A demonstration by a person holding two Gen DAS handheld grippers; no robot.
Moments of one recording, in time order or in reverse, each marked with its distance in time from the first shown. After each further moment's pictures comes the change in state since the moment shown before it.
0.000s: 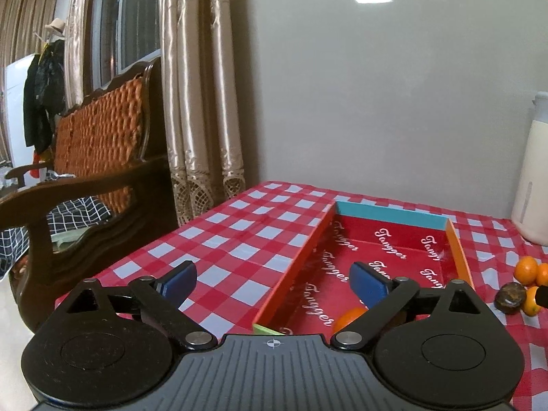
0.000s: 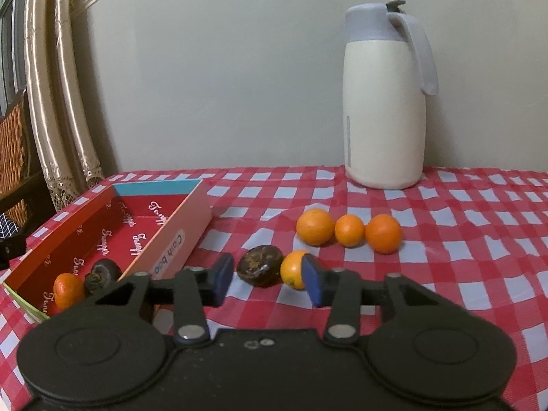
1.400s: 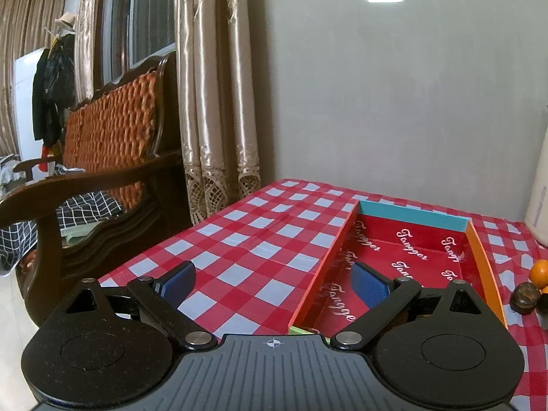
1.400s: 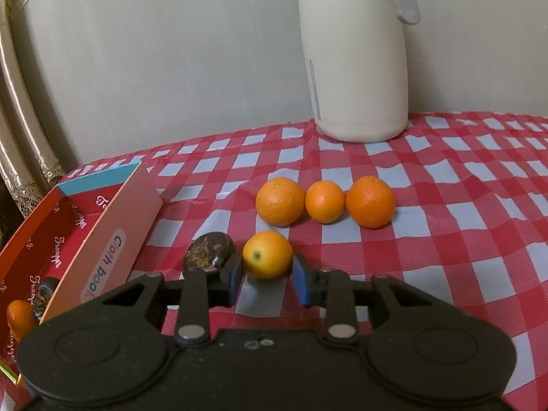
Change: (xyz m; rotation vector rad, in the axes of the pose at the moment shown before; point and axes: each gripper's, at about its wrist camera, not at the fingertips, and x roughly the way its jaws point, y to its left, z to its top) left arm 0.006 0.020 0.001 -0.020 0.012 0.026; right arm 0.053 -0.027 0.002 0.136 0.127 -0.069
